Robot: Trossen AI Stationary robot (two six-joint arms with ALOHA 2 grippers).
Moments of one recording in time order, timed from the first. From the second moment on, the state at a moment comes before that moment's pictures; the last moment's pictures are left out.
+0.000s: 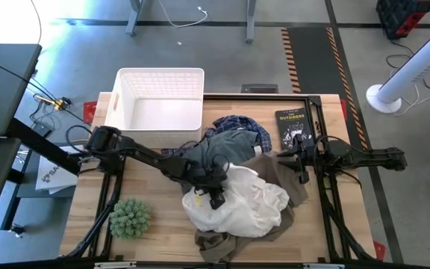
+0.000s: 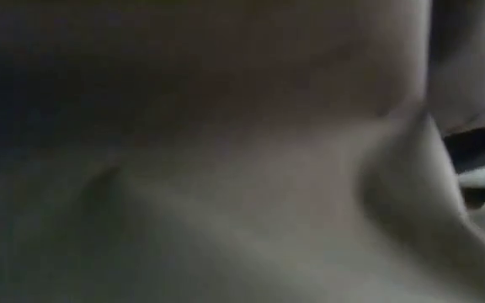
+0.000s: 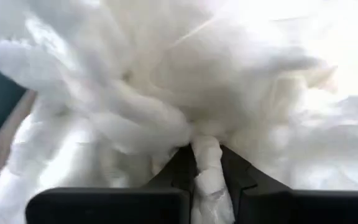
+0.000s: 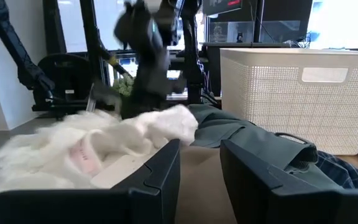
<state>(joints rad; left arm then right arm) -0.23 1.84 1.18 -0.12 -0.03 -0.68 0.06 0.01 0.01 0.02 0.00 0.00</state>
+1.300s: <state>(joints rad) -0.15 1.40 2.28 -1.07 -1.05 -0.03 0.06 0.01 0.01 0.02 0.00 0.00</state>
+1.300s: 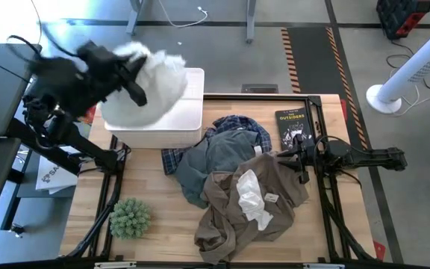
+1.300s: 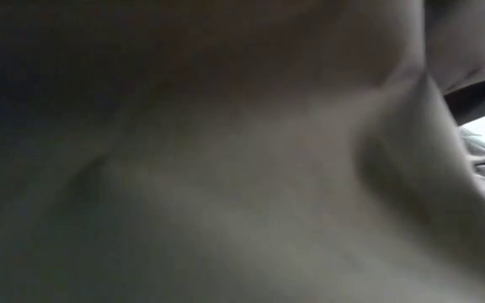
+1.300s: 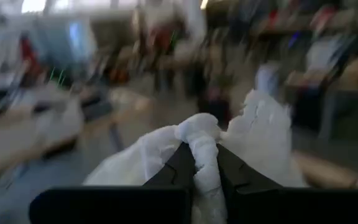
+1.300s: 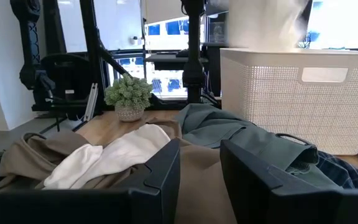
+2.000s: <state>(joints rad) 0.55 1.47 2.11 -1.49 -0.66 -0.23 0.06 0.01 0.01 0.02 0.00 0.00</state>
